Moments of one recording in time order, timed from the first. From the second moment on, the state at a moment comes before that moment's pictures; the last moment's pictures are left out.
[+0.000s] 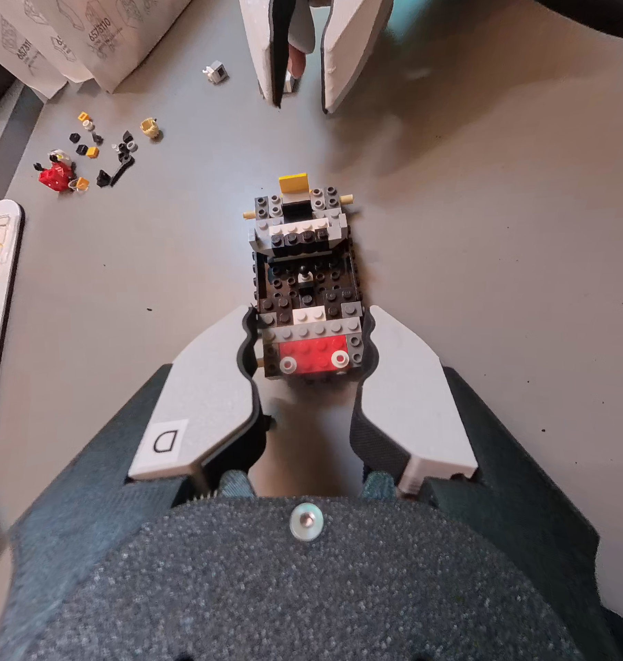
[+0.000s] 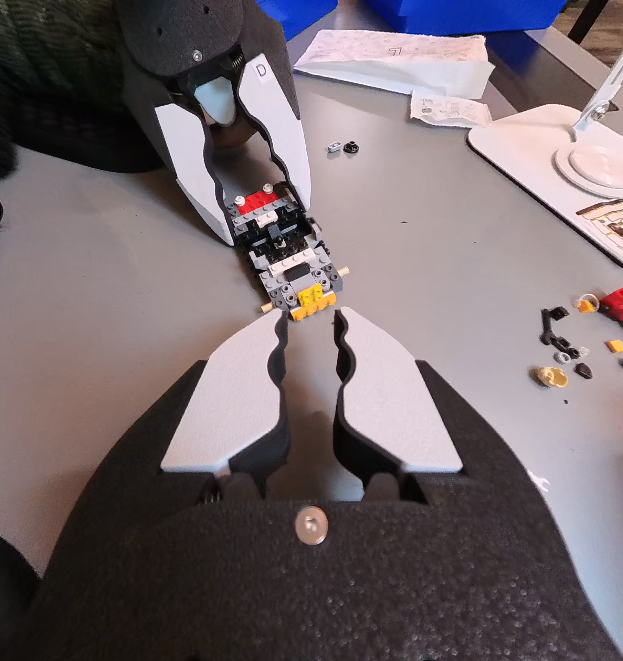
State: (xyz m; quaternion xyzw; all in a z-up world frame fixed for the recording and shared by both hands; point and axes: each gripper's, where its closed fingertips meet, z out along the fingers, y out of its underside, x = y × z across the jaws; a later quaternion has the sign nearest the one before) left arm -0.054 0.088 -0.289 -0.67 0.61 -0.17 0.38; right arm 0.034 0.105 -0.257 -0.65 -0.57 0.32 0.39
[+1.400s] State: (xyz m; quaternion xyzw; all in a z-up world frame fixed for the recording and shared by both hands) left arm -0.077 0.121 -0.208 -0.67 0.43 -0.27 0.53; right arm 0.037 0.111 -0.256 -0.65 -0.56 0.31 0.41
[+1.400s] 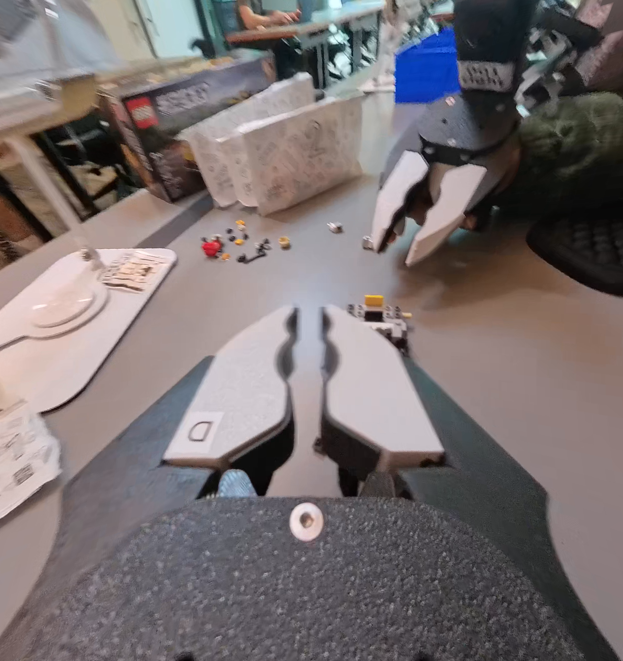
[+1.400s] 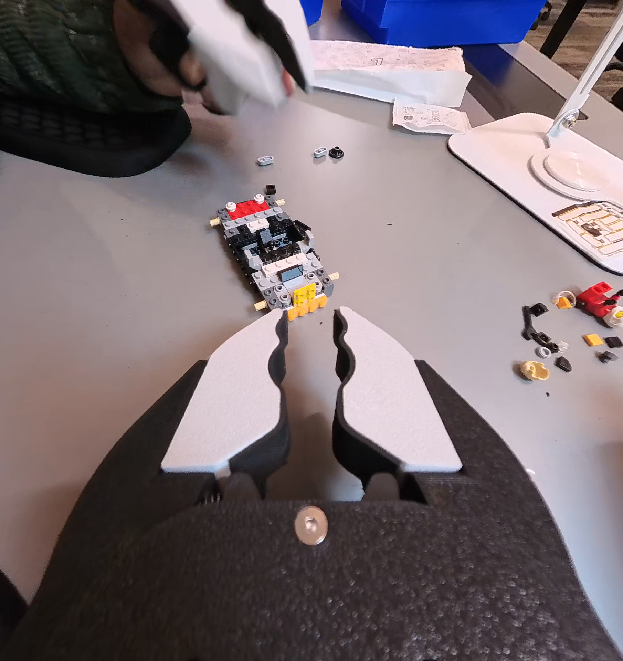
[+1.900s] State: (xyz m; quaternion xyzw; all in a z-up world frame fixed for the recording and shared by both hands) left arm -0.122 0.150 -0.186 -0.70 0.30 -0.32 0.57; right arm 0.042 0.124 -0.245 -0.65 -0.54 0.30 0.45
